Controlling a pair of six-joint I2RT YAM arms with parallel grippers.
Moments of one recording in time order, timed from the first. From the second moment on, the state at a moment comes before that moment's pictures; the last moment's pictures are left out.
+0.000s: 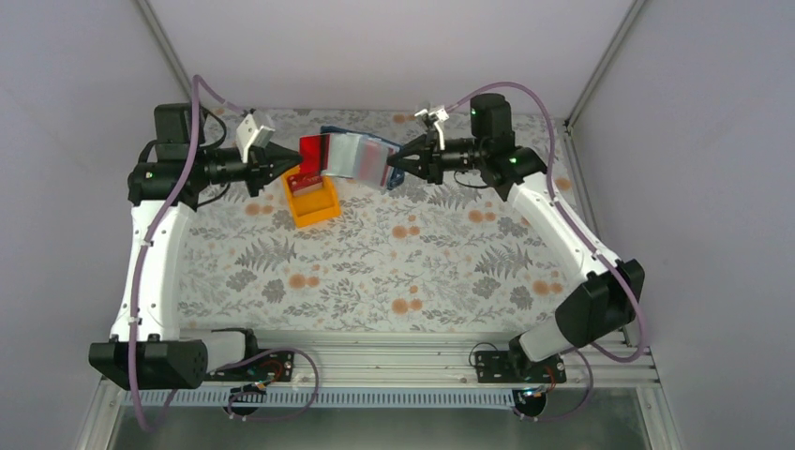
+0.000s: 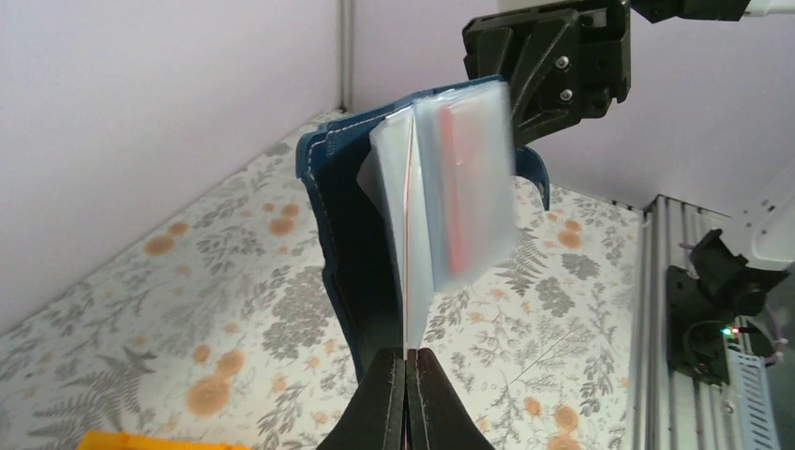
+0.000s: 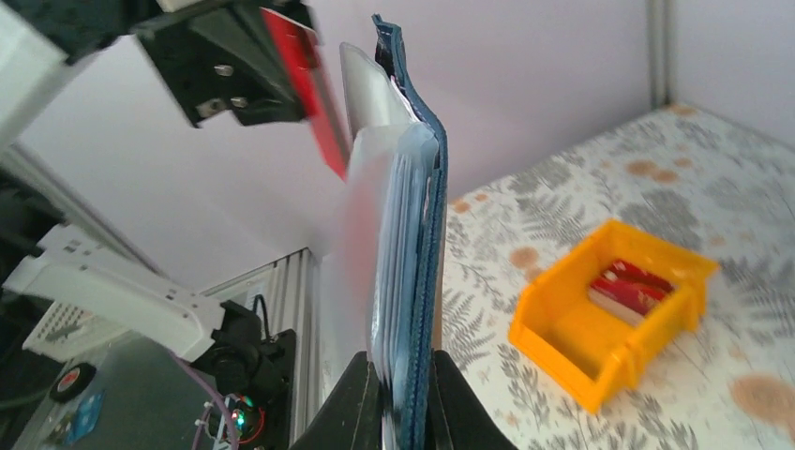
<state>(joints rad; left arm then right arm) 0.01 1.23 1.49 -0.92 1.09 0.50 0.44 1.50 1.49 -0.39 -1.05 0.00</state>
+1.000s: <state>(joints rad) -0.19 1.23 1.42 -0.89 0.68 0.47 0.34 1.99 1.18 -0.43 -0.95 0.14</state>
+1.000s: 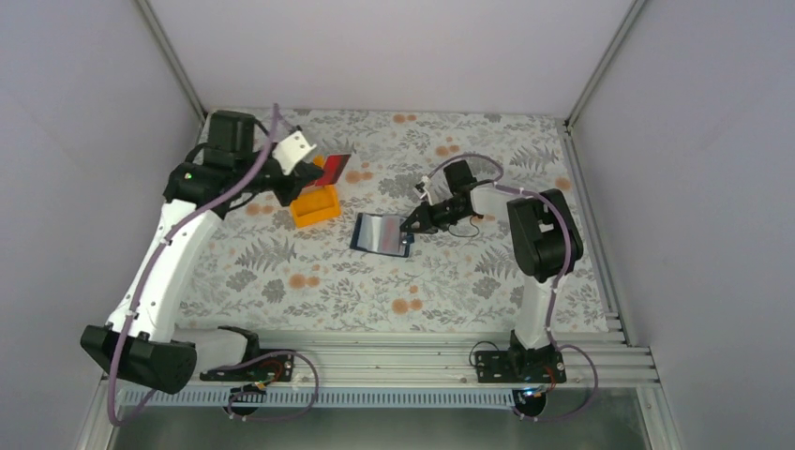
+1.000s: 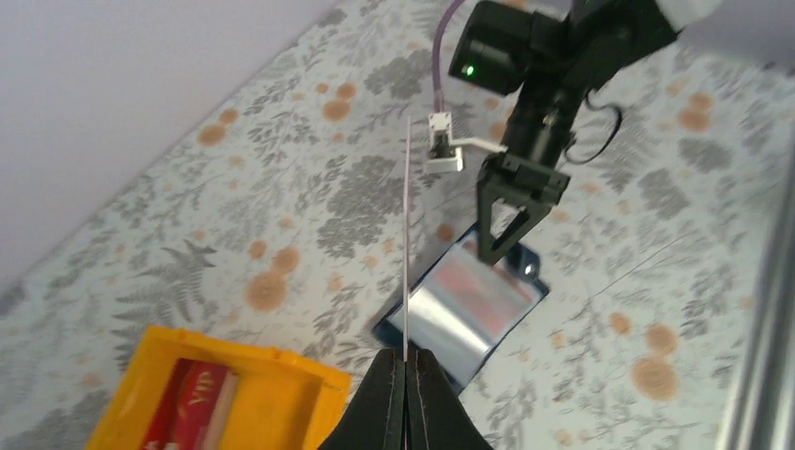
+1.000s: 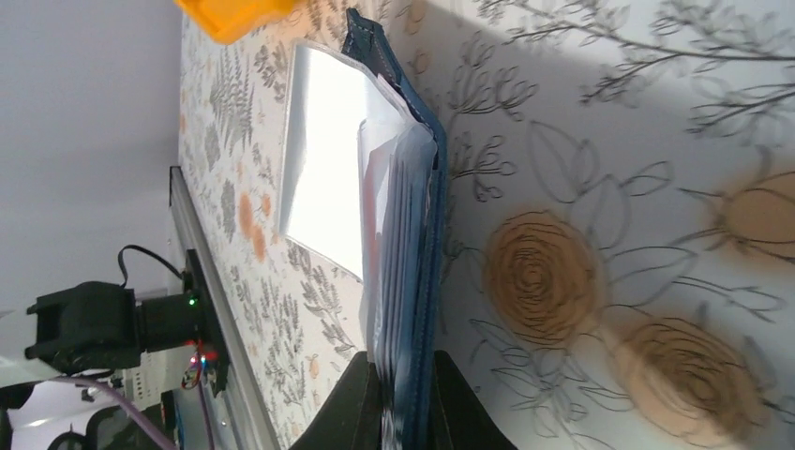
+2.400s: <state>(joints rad) -0.46 1.70 1.59 -0.69 -0.61 0.97 0.32 1.85 1.23 -0.47 -0.88 0.08</state>
